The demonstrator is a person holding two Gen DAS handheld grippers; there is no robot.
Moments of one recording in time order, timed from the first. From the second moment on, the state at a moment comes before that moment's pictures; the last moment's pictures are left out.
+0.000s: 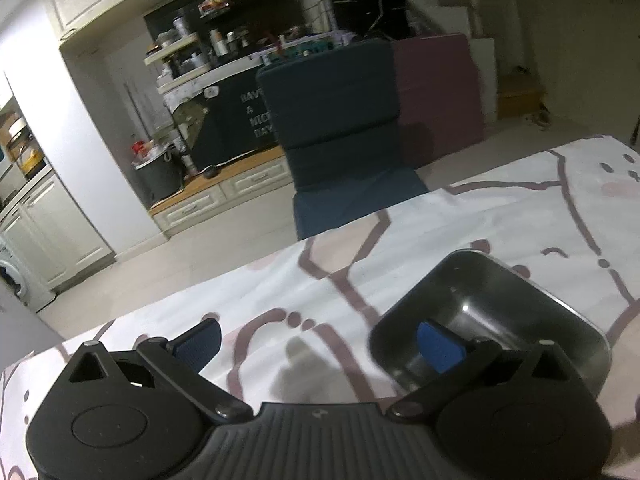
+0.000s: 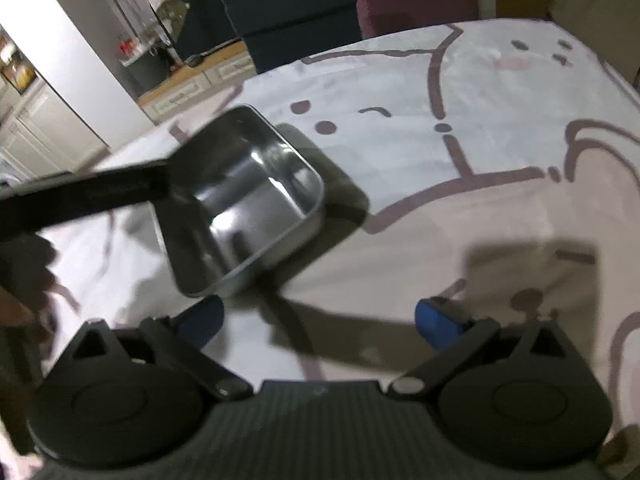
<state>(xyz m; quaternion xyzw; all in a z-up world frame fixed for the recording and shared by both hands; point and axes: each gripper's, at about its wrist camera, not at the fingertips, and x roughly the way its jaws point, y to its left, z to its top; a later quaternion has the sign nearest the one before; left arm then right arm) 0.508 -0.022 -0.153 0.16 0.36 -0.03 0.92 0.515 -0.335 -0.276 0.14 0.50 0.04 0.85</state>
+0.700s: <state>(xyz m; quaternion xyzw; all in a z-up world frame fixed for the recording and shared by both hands) 0.528 -0.017 -0.175 0.16 0.37 -0.01 0.91 0.529 -0.323 -0.278 0.14 0.48 0.04 0.86</state>
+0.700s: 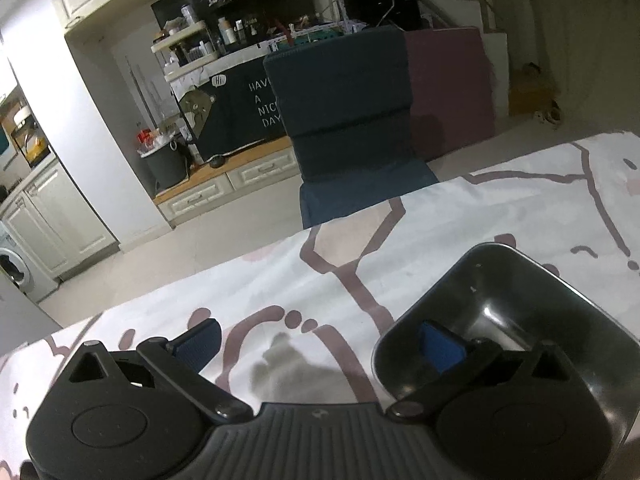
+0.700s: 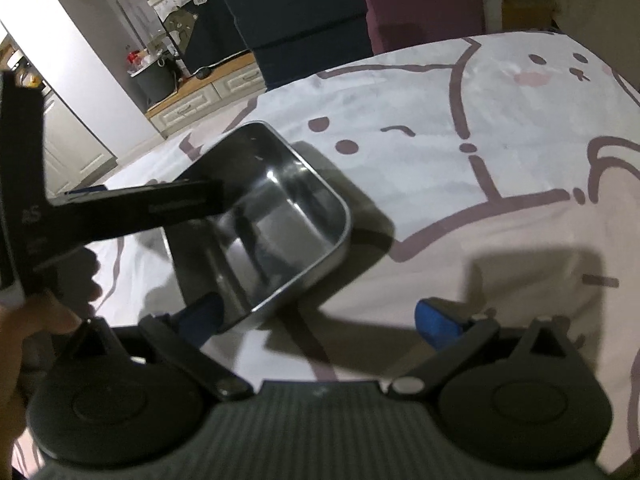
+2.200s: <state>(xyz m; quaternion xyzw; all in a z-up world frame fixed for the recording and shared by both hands) 0.352 0.011 -0.077 -0.03 0.37 -0.09 0.93 0.468 -0.364 -0.196 0.12 0.41 0.14 0.89</state>
